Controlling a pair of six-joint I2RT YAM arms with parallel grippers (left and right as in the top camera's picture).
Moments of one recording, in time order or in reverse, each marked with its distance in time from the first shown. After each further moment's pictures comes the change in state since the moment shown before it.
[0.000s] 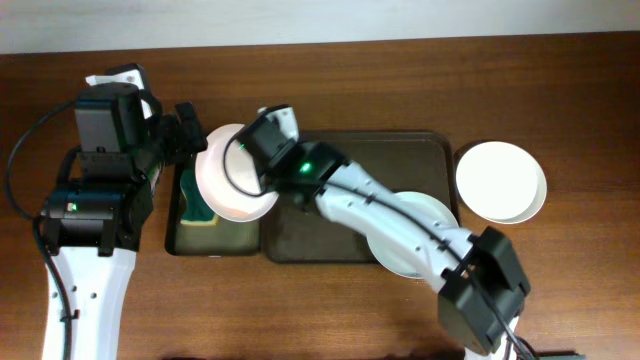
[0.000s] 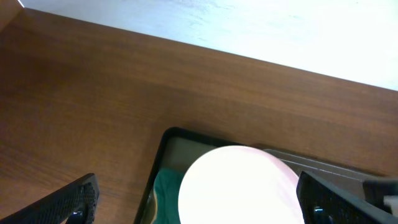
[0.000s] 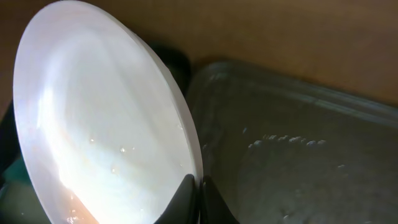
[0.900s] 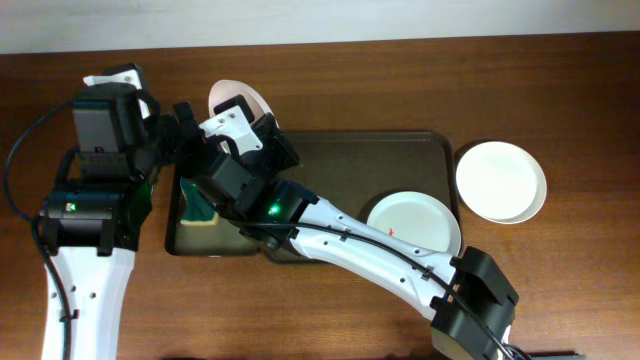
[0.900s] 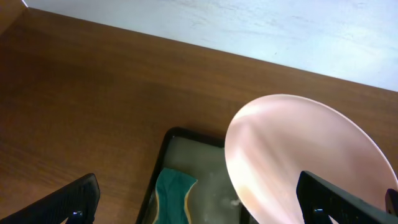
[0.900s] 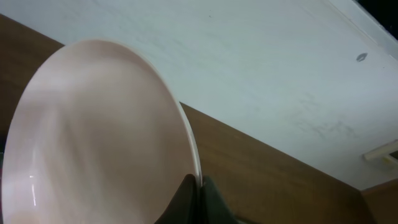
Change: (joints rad) left arm 0.003 0.000 0.000 0.000 0.000 0.000; right arm 0.155 -0.003 0.003 0.352 0.697 -0.500
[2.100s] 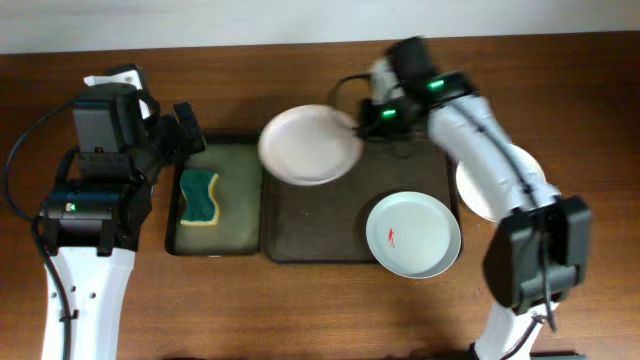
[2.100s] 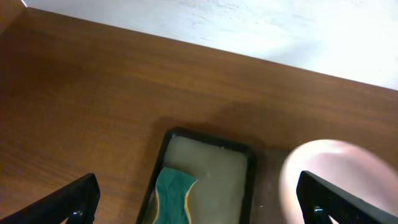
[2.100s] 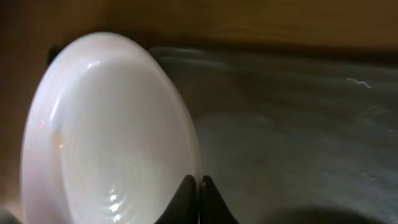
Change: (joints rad) left arm 0.004 0.000 0.000 -0.002 0.001 0.003; right arm -0.771 -0.001 0.002 -0.571 -1.480 0.349
